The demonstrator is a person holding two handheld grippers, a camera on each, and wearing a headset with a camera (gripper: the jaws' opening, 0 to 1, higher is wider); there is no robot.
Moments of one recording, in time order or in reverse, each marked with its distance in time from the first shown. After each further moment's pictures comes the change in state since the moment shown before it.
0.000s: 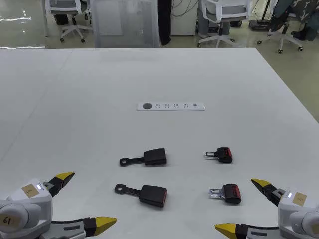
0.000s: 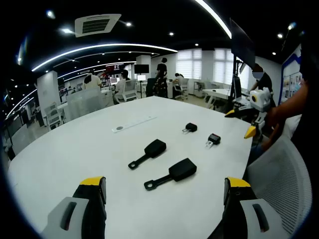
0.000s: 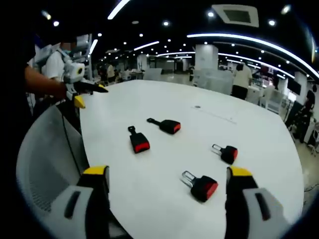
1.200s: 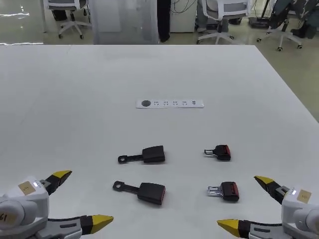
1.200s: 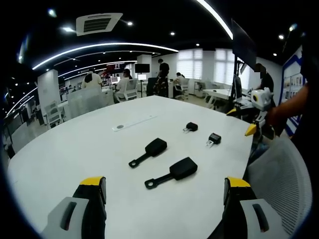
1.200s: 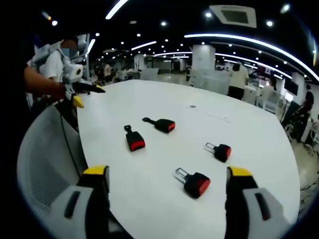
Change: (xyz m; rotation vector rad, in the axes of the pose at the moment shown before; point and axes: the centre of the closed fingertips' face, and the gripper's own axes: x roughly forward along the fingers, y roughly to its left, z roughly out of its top) left arm 0.006 -0.002 -0.001 0.021 0.003 -0.030; right arm -0.016 -0.011 -0.005 -0.001 0.012 -0.040
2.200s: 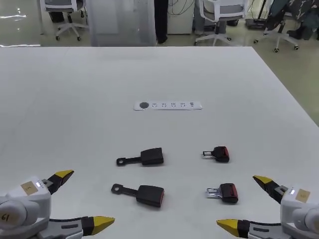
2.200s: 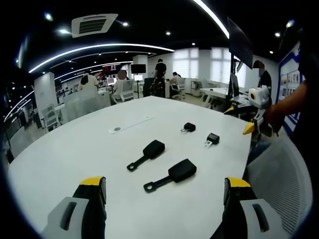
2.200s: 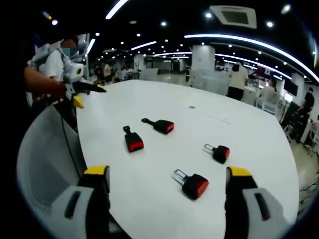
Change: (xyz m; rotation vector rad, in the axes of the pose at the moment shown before) left arm 0.005 -0.001 0.007 0.024 -0.002 -0.022; right arm 0.001 -0.004 0.003 -0.003 -0.003 -0.007
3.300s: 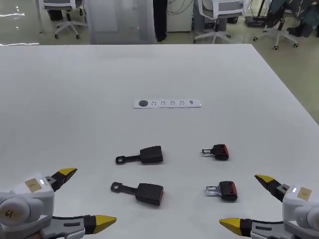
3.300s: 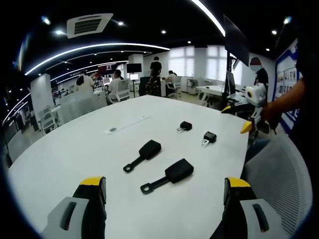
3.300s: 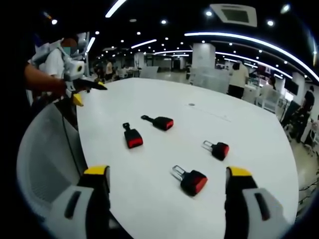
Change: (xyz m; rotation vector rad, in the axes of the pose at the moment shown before) left arm 0.007 -0.009 0.003 0.024 0.014 -0.030; right arm -0.003 -0.003 -0.007 -0.001 0.020 0.005
